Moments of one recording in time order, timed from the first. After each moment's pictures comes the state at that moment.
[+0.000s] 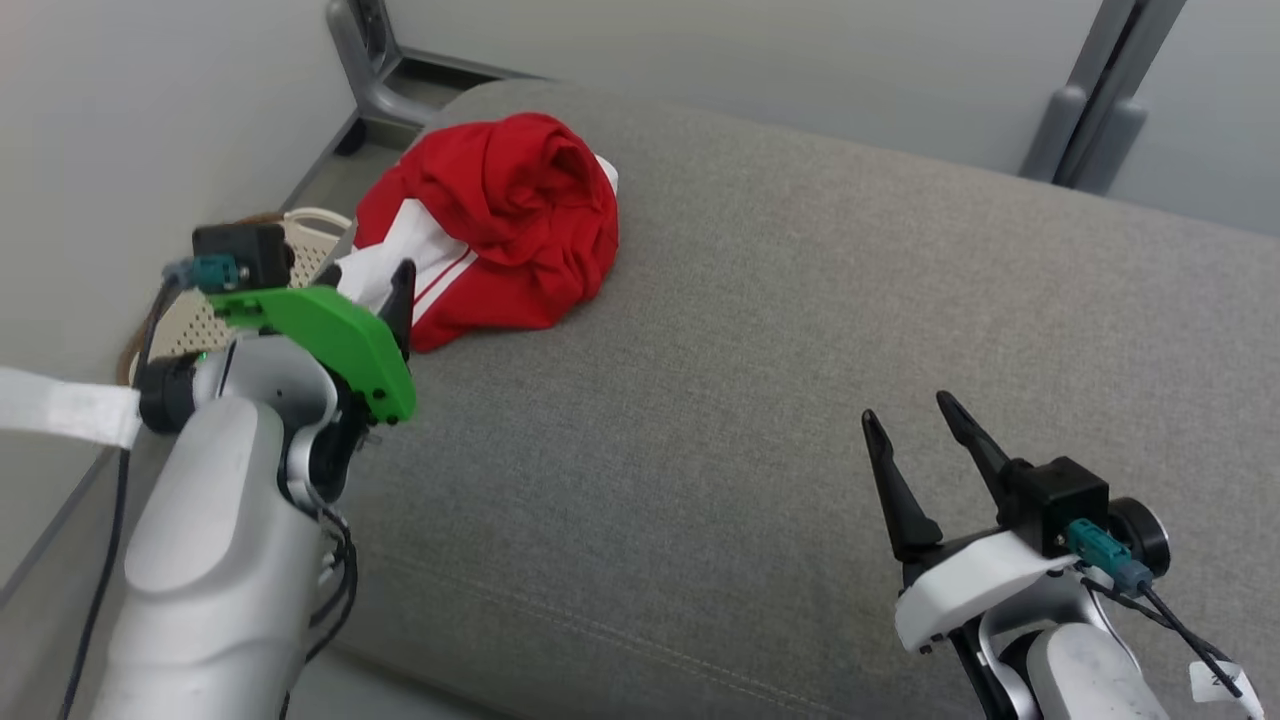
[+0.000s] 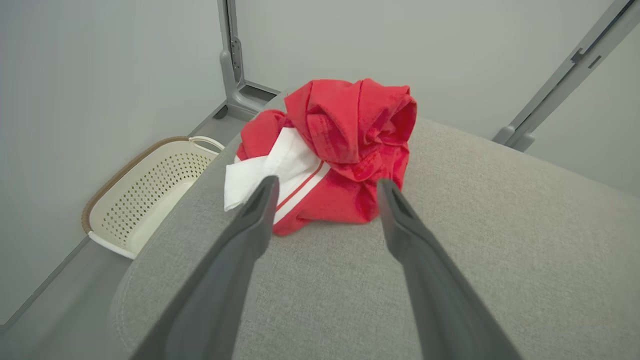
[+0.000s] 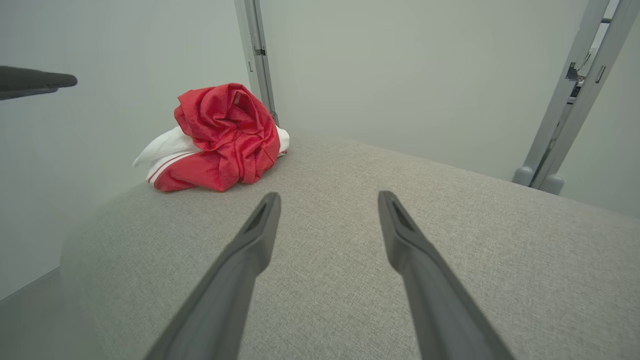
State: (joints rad) left arm -0.61 0.16 -0.23 0.55 -0.51 -0.01 0.28; right arm -0.09 -0.05 0.14 0.10 0.10 0.13 -0.10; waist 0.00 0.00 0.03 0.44
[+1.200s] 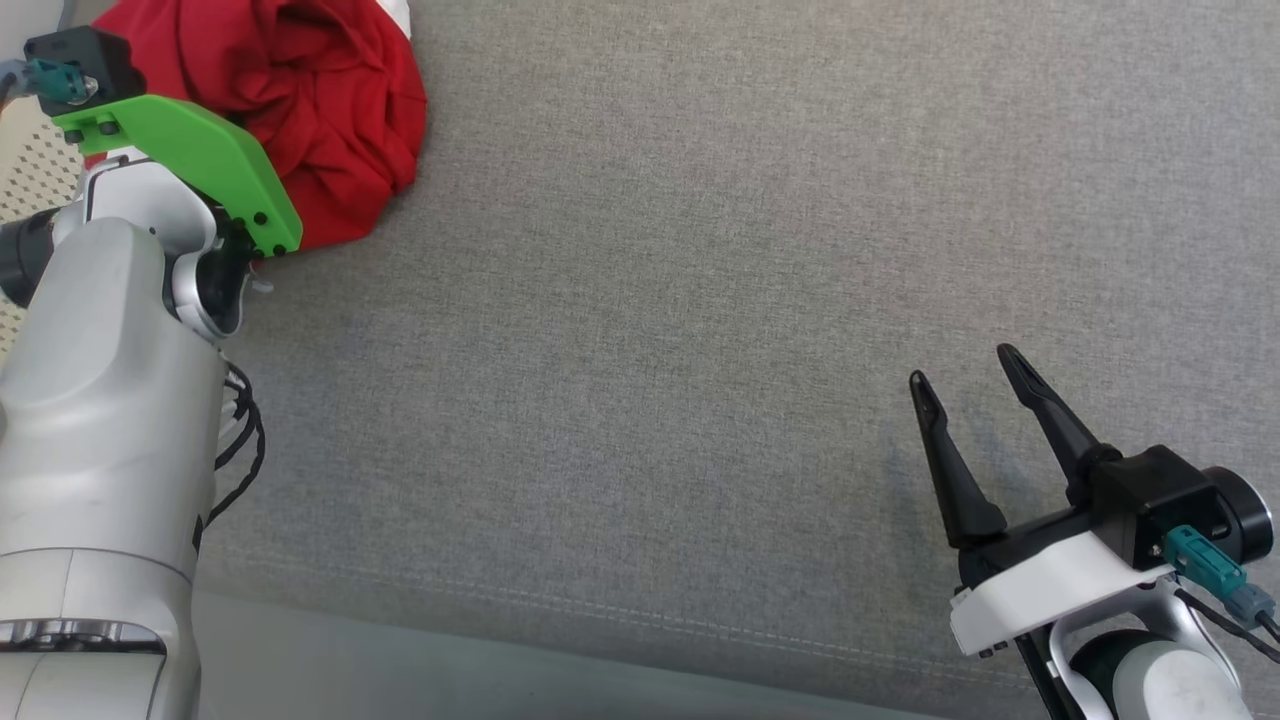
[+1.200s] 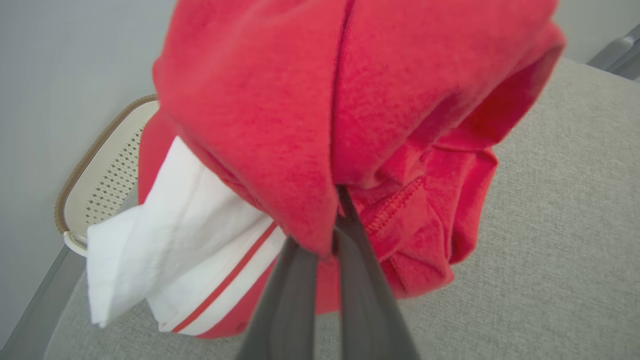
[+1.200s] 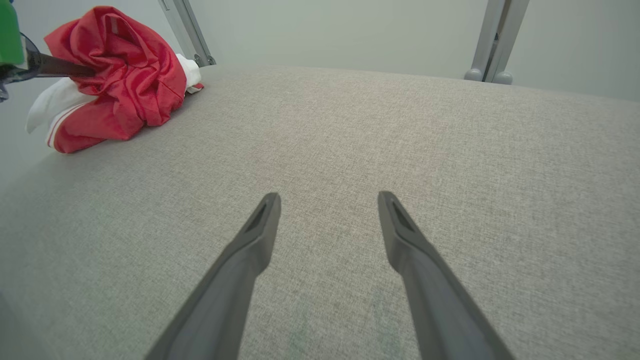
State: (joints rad) left arm -1.04 0.20 -0.21 0.99 -0.53 0.02 0.24; right arm 0.01 -0.11 0.13 -0.33 0.08 0.13 0.09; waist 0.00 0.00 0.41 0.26
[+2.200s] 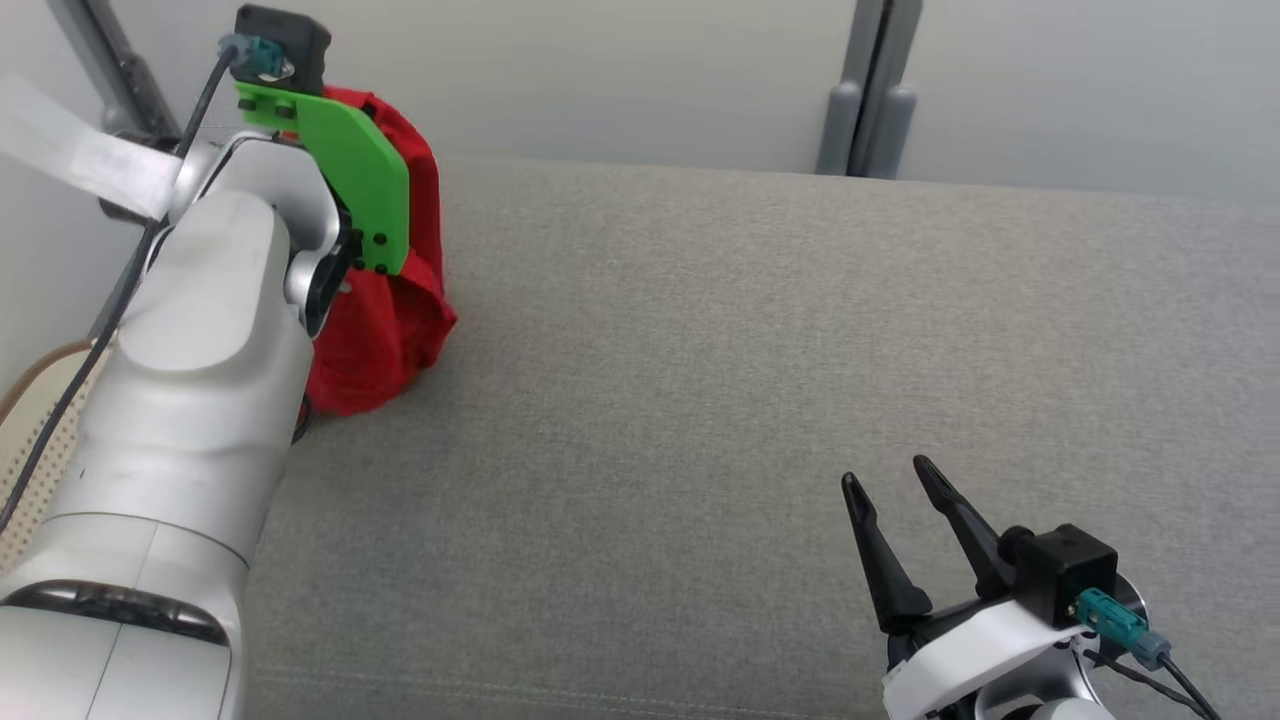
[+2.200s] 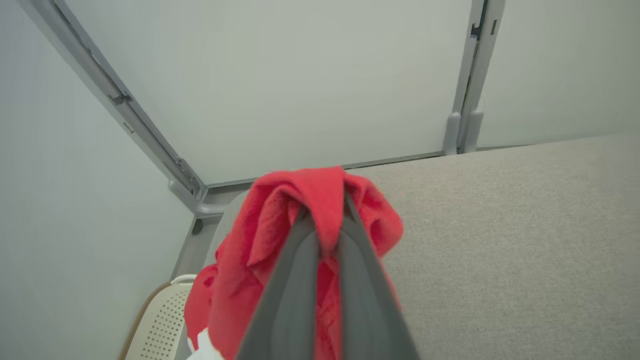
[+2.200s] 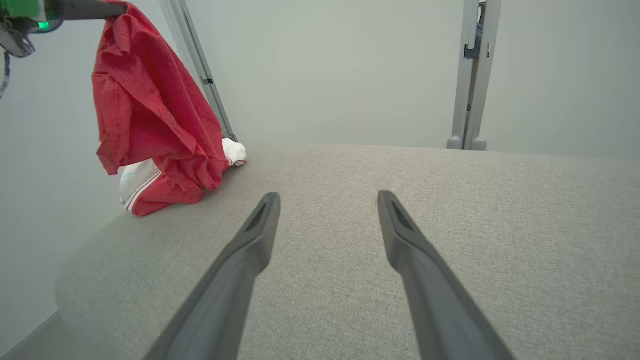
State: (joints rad) left arm -1.09 0.15 -0.45 1.03 -0.38 -0.10 0.22; right arm 0.06 -0.05 0.20 -0.06 0.20 0.13 -0.07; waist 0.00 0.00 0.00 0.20
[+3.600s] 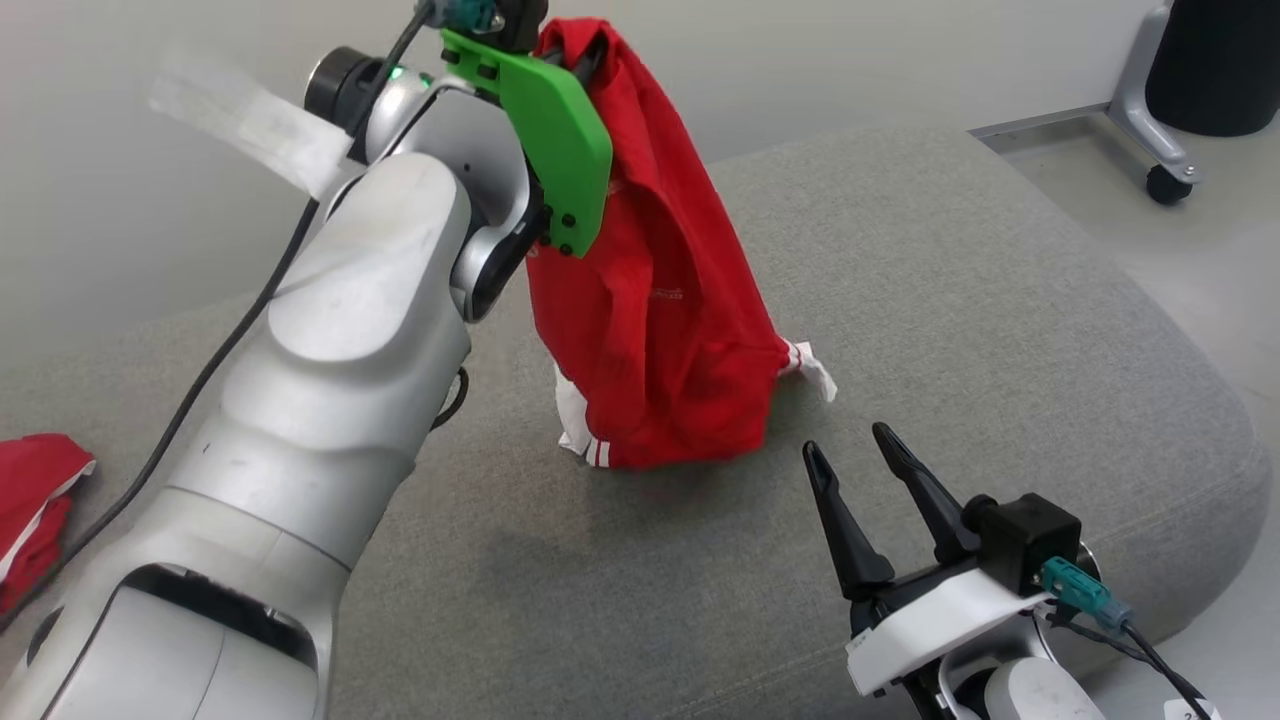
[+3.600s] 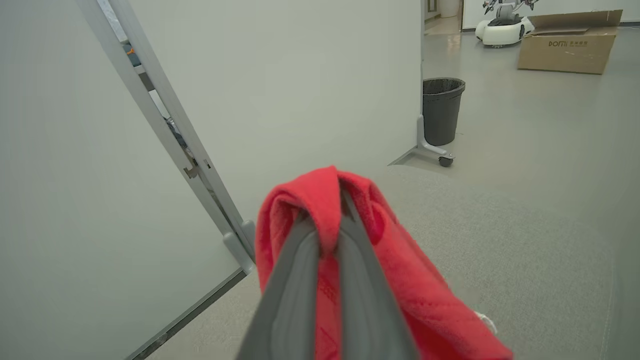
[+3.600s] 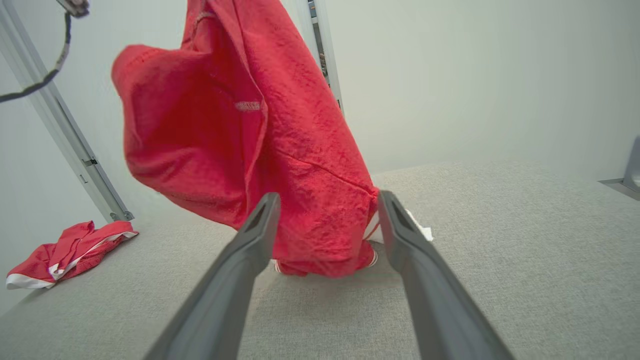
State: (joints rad) left arm -1.13 0.05 -0.68 0.79 -0.58 -0.08 0.20; right arm -0.05 -0.05 0.27 0.04 0.26 0.13 -0.14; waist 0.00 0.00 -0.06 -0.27
